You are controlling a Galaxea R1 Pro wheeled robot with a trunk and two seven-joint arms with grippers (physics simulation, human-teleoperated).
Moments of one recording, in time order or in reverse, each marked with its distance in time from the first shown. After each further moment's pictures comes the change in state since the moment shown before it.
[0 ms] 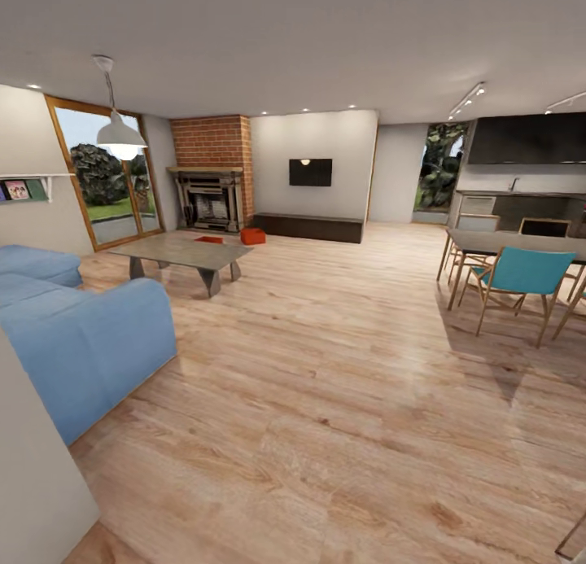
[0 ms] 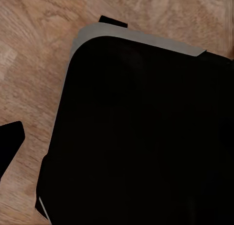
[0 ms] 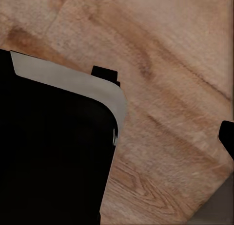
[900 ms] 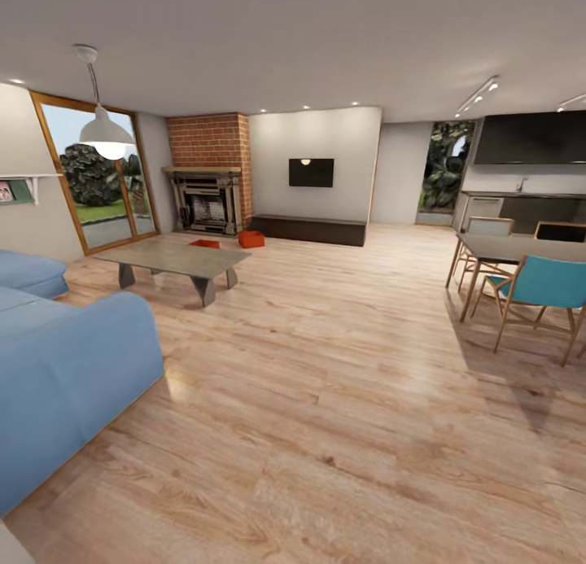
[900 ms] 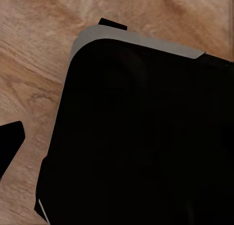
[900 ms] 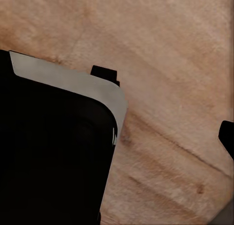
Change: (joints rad) left arm 0.000 -0.001 0.001 0.000 0.000 -0.008 0.000; right arm 0.000 -0.001 0.000 0.000 -0.006 0.001 0.001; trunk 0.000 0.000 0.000
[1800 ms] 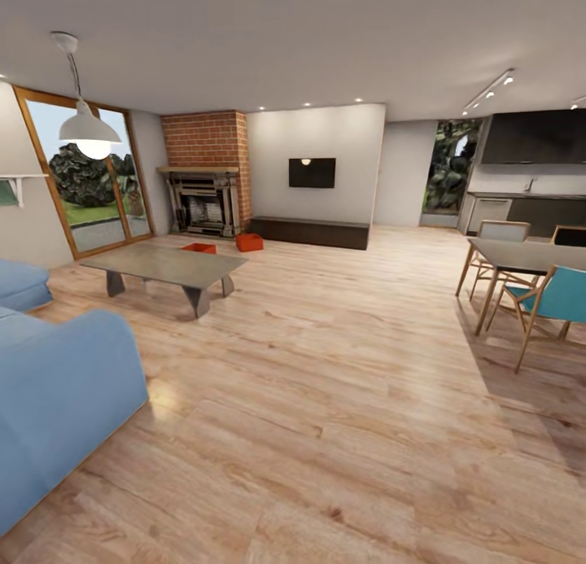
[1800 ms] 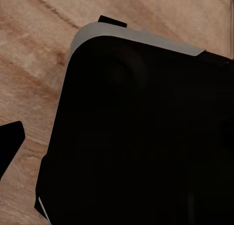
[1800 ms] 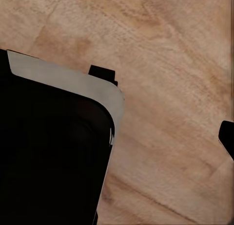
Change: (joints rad) left arm 0.000 0.000 -0.002 0.001 0.000 0.008 -0.001; right arm 0.000 -0.003 0.004 0.000 0.005 -0.002 -0.001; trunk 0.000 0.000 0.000
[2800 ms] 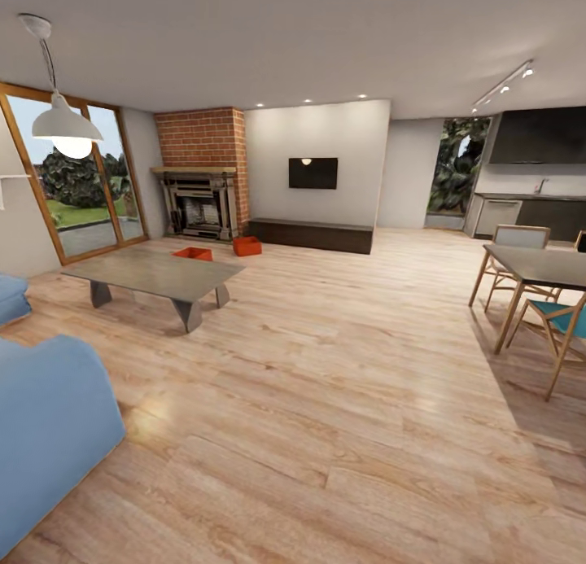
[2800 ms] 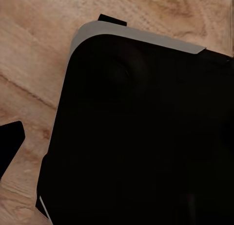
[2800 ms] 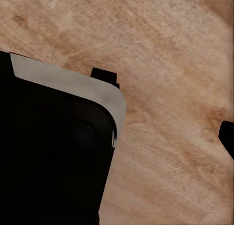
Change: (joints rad) left arm 0.000 0.000 -0.002 0.001 -0.004 0.003 0.000; right arm 0.000 0.003 -0.001 0.000 0.002 -0.008 0.000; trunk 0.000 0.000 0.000
